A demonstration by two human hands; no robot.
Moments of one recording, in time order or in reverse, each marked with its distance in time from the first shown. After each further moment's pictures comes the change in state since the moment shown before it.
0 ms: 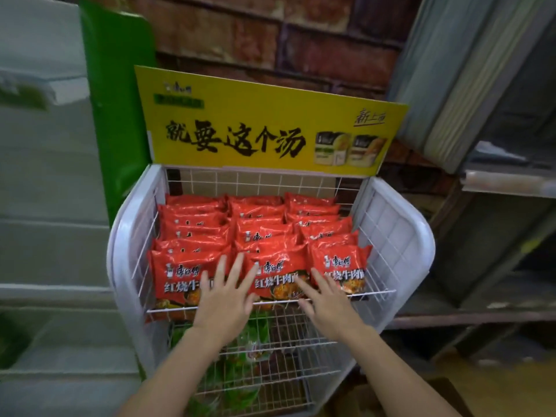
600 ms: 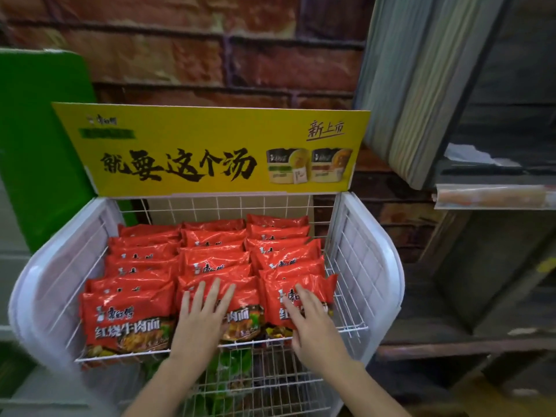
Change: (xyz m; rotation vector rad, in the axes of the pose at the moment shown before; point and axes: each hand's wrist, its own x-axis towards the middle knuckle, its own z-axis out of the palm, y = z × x) left_hand 0.069 0.073 0.017 0.124 -0.070 -0.073; right_hand 0.031 0.098 0.008 0.128 0.309 -0.209
